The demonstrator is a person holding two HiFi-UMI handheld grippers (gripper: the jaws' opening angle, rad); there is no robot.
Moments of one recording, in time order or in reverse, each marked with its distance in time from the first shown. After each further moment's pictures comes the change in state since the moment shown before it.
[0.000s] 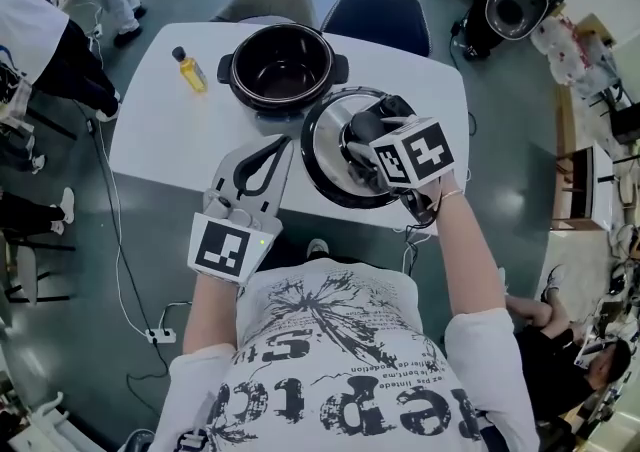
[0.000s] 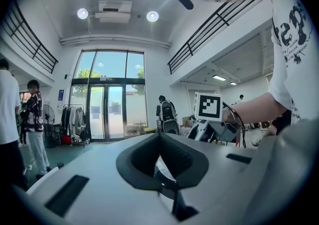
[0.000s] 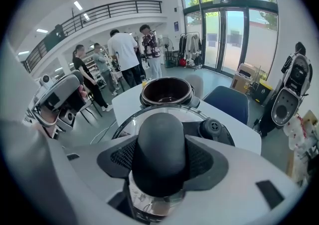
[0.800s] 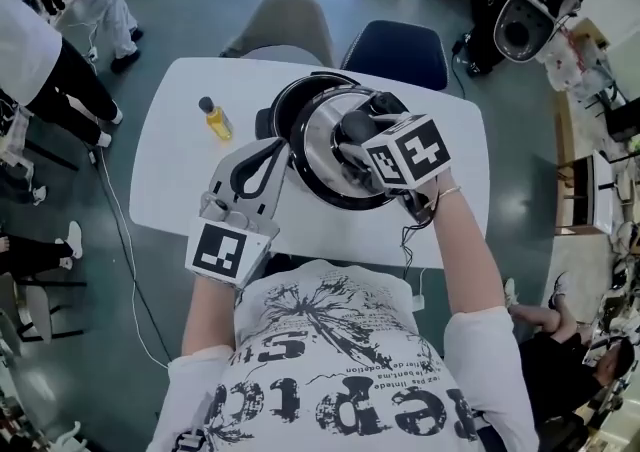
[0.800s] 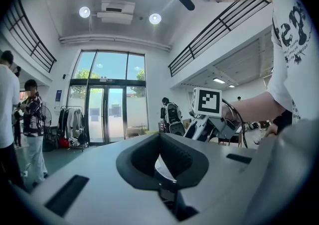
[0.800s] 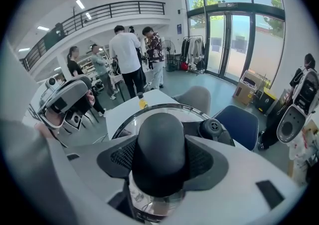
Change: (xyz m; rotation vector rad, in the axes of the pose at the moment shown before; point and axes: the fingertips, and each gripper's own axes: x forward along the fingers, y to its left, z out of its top) left arm 0.034 0.189 0.005 0.000 -0.029 -0.038; right arm 0.086 0.023 0.179 -0.032 -0.029 0.009
